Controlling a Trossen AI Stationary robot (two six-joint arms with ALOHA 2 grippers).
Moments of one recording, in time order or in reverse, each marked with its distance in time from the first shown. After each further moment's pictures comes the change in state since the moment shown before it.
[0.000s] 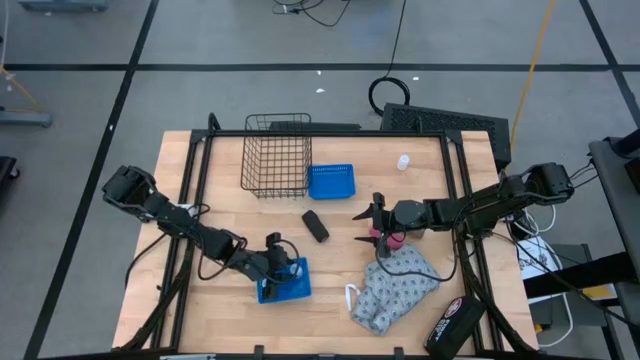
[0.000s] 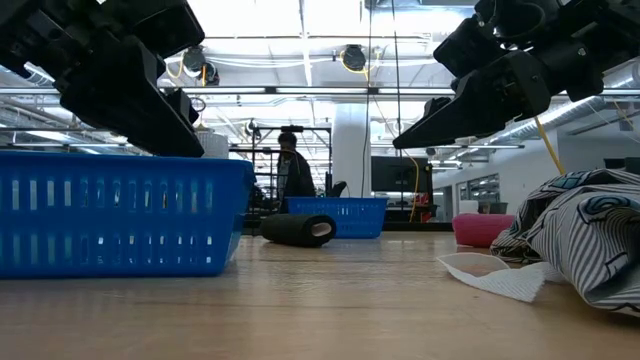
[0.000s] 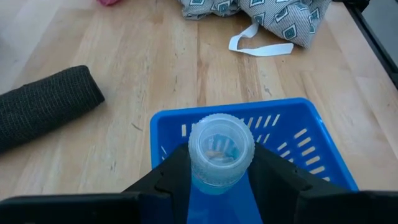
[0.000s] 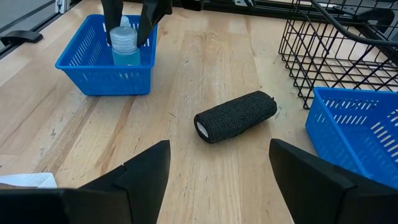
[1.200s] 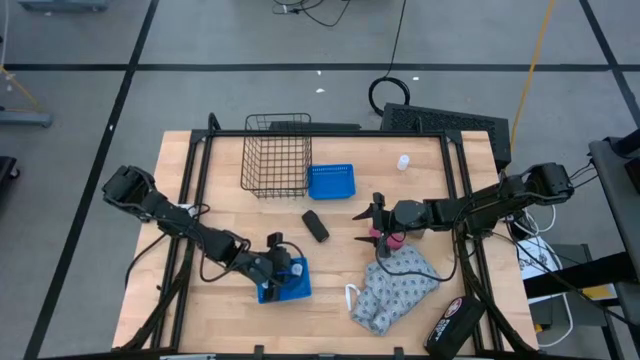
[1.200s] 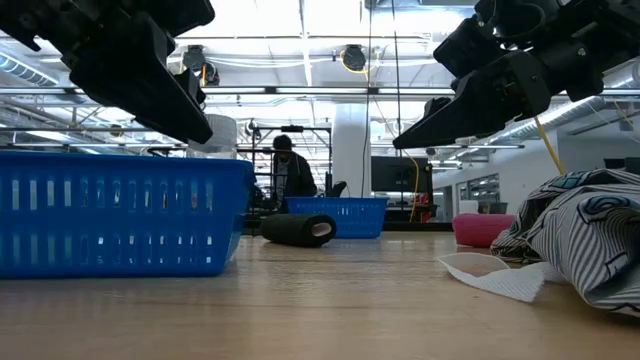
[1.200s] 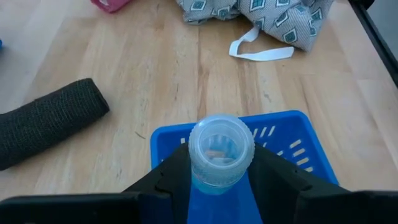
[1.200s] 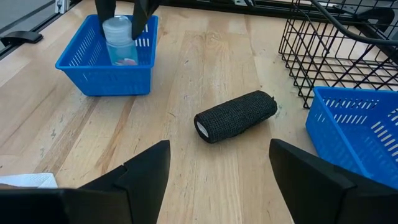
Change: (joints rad) left arm -0.006 0.000 0.101 -0.149 -0.019 0.007; right arm 0.000 0.000 0.000 -0.001 0.000 0.004
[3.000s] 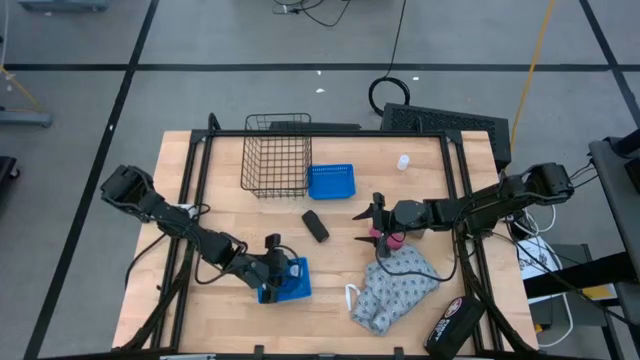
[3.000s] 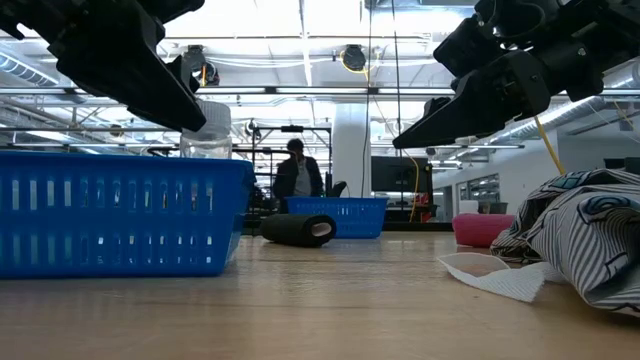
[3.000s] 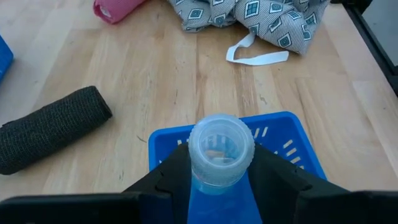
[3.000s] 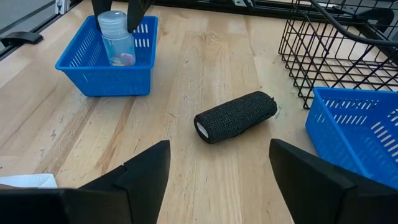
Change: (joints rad) left arm -0.034 -0.016 0.000 -0.006 -0.050 0.007; right arm 0.000 0.000 0.000 0.001 0.000 0.000
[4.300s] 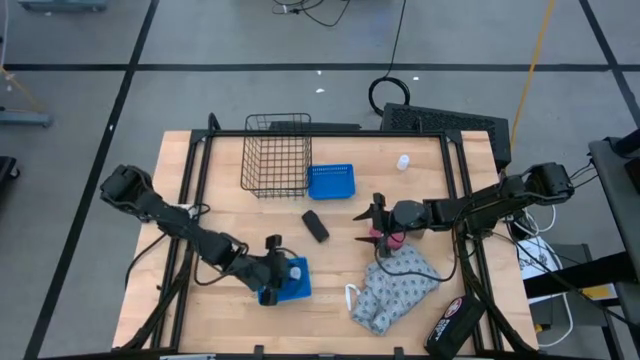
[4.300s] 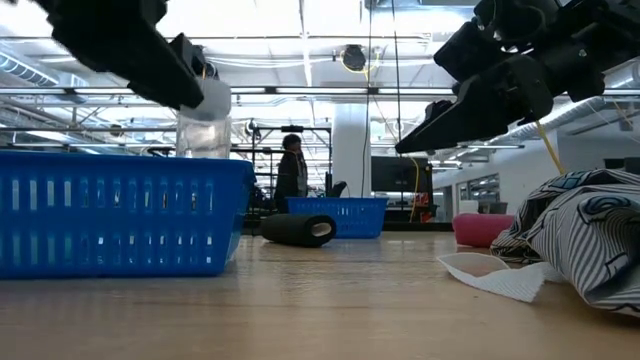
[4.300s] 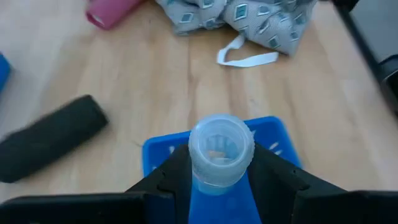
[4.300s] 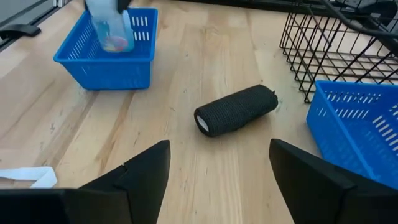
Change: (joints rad) left arm -0.007 -0.003 0.068 -0.102 0.005 0.030; right arm 0.000 0.000 0.000 -0.020 0.000 -0.001
